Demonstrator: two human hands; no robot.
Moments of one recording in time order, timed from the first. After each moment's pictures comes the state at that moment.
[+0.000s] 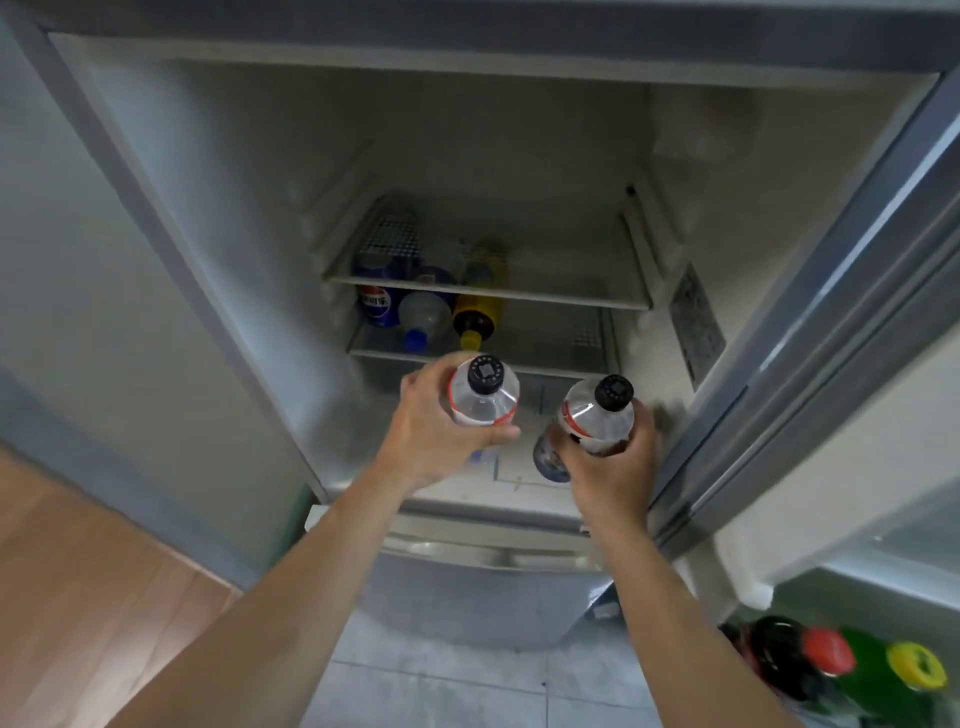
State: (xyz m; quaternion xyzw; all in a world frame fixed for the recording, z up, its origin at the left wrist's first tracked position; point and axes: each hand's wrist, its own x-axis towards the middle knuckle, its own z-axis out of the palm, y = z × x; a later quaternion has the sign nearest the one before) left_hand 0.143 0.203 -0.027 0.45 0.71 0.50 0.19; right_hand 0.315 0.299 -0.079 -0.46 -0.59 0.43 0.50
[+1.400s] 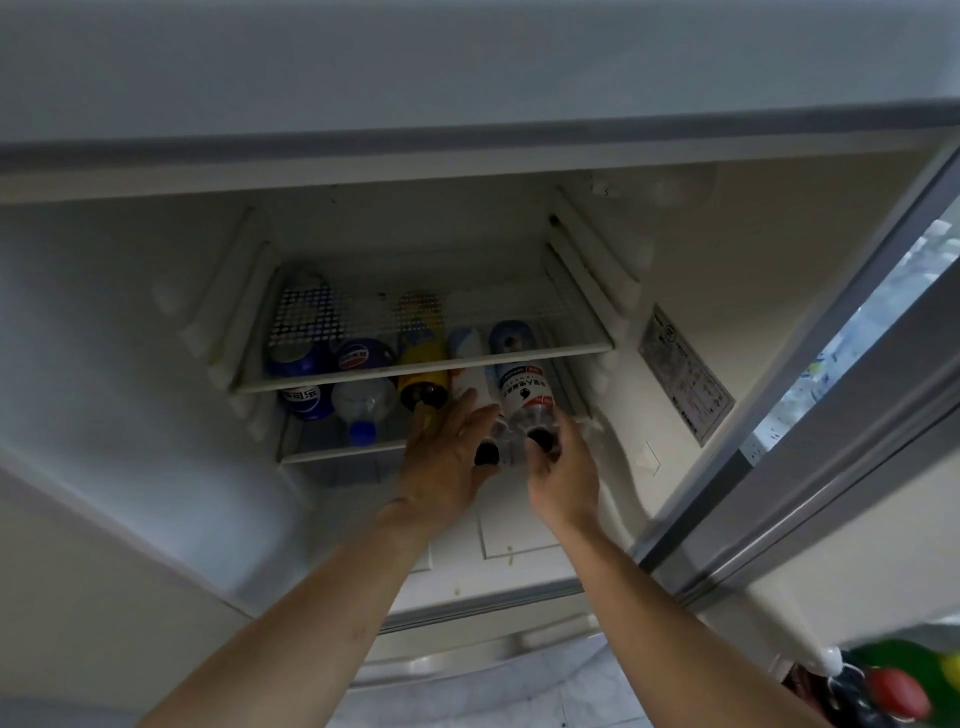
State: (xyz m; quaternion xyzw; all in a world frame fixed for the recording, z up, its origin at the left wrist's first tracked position) left_hand 0.085 0.331 -0.100 0.68 0.72 0.11 -0.02; right_hand 0.245 0.368 -0.109 -0.57 -0.65 0.35 0.38
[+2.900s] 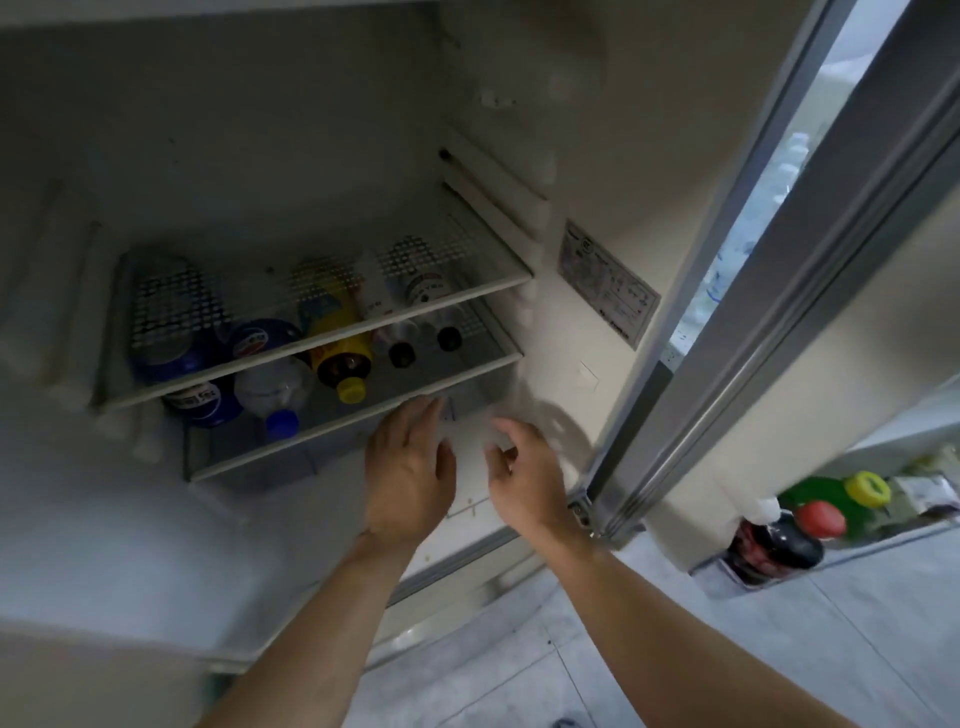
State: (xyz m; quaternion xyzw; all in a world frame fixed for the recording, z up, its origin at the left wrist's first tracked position) left_hand 0.108 0.299 -0.130 0.70 0.65 0.30 -0.01; right_hand 0.258 0.315 -0.141 -0.61 -0.65 0.29 0.34
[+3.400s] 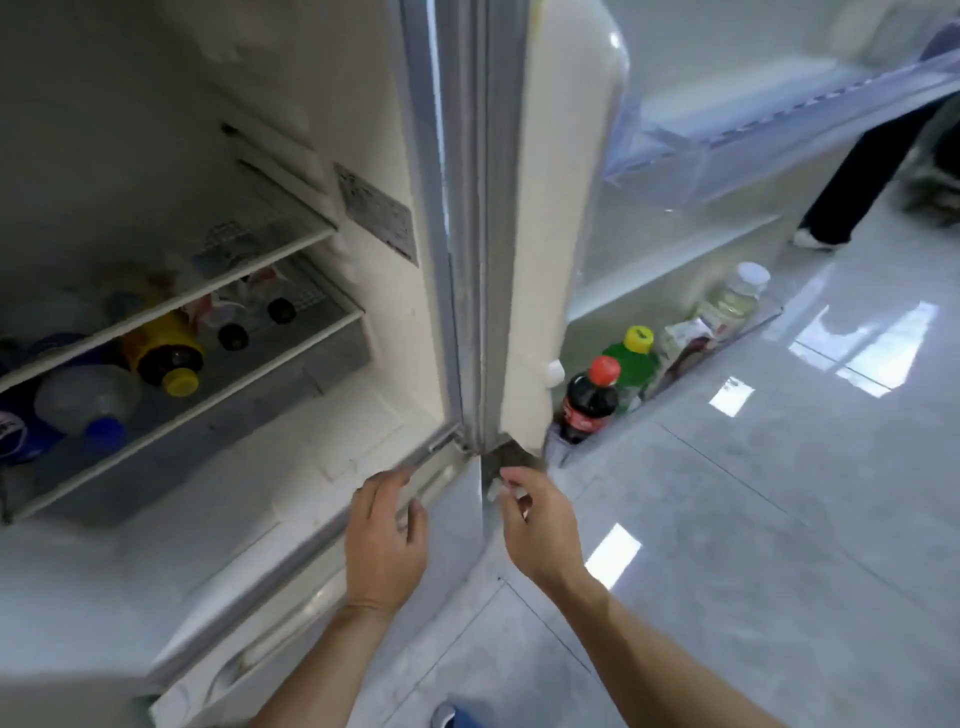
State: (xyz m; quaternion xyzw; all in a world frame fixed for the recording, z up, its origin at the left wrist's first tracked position) left_hand 0.204 0.188 -0.193 0.70 0.57 0.40 0.16; right_hand 0.386 0.157 -0.192 -0.72 -0.49 0.30 0.39
